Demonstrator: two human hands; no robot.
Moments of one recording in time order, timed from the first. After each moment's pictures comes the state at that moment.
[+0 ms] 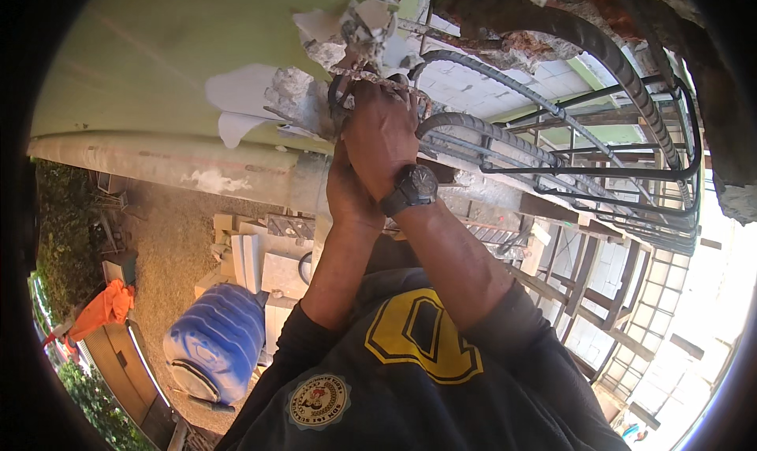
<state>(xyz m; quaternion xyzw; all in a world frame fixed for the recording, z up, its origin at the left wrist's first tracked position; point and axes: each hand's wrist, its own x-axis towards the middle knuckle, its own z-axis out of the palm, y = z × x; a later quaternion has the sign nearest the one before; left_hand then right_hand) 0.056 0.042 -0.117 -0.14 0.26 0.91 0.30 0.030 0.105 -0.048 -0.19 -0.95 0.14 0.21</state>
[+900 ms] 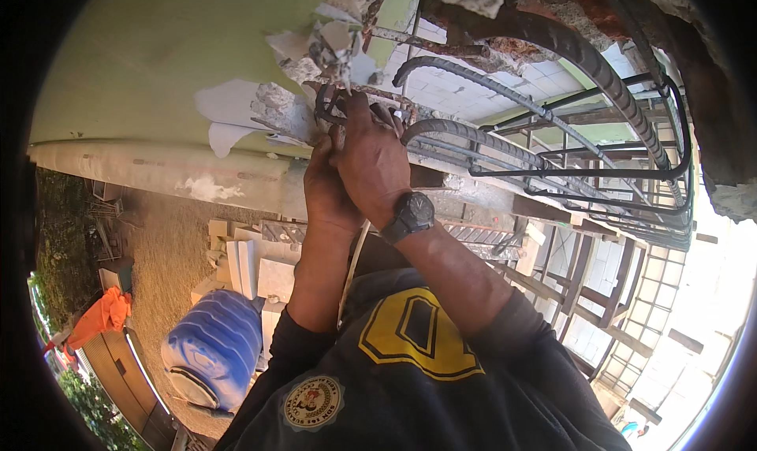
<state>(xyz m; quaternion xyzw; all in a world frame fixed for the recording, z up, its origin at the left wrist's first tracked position) 0.034 0.020 -0.093 -0.14 -0.04 0.90 0.41 0.048 0.092 -0.039 -0.19 -0.93 0.26 0.20</state>
